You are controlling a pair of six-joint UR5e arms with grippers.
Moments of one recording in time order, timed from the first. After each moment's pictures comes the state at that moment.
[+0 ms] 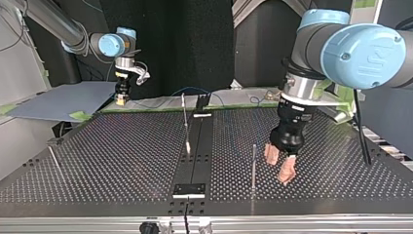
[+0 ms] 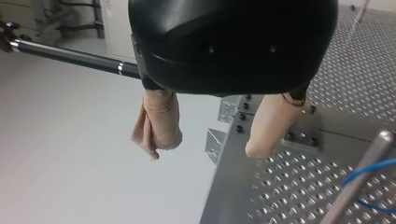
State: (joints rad) left arm -0.18 -1.51 -1.50 -3.28 -1.57 -1.84; right arm 1.90 -0.83 1.82 -1.01 1.73 1.55
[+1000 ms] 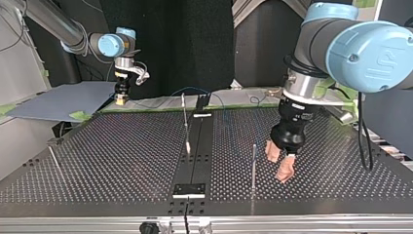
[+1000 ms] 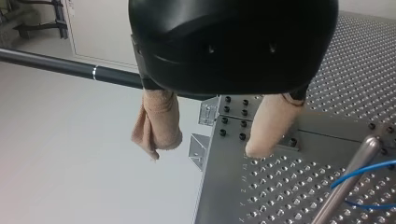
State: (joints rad) left arm -0.19 -1.51 -1.45 -3.38 -1.57 -1.75; right arm 1.90 -0.83 1.82 -1.00 1.73 1.55
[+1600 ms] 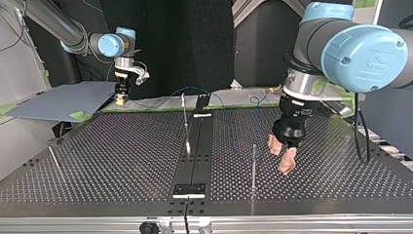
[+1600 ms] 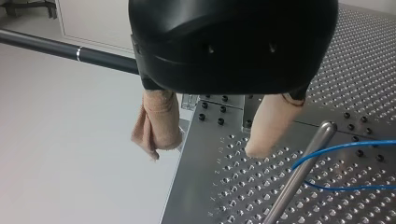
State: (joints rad) left arm -0.18 -1.51 -1.49 -3.39 -1.61 -1.75; right arm 1.90 -0.83 1.82 -1.00 1.73 1.55
